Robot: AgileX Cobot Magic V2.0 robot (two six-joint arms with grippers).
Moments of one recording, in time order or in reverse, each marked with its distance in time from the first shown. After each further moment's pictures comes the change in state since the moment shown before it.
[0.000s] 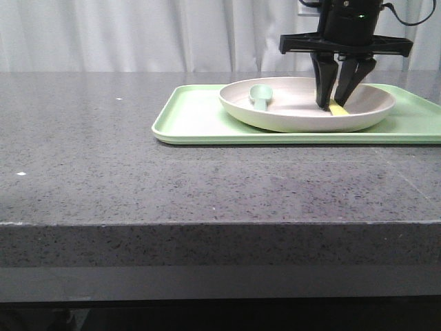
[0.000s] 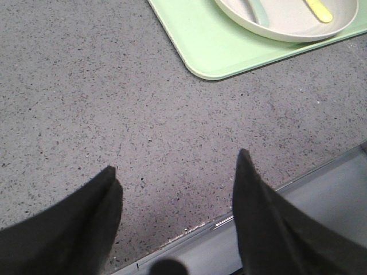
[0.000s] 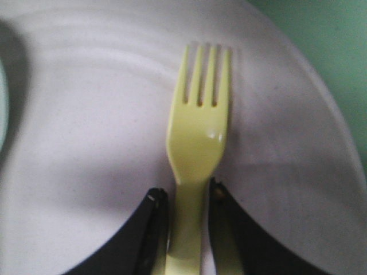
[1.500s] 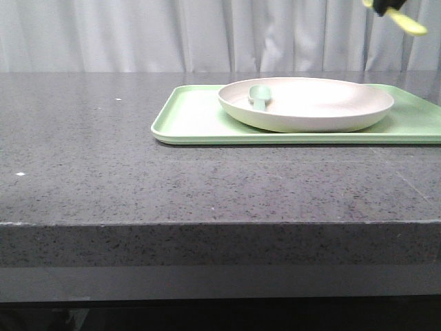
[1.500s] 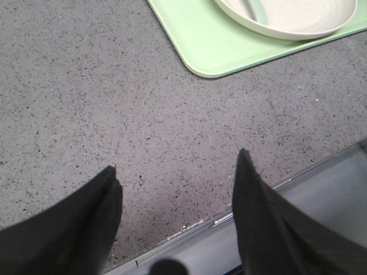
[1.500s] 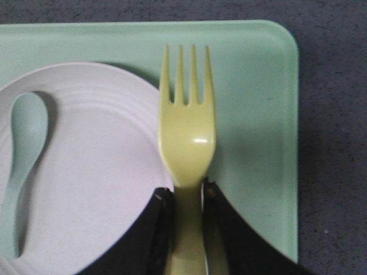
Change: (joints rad) left arm 0.000 0.000 0.000 0.000 0.007 0.000; right arm -0.134 -0.249 0.000 0.011 0.014 -0.062
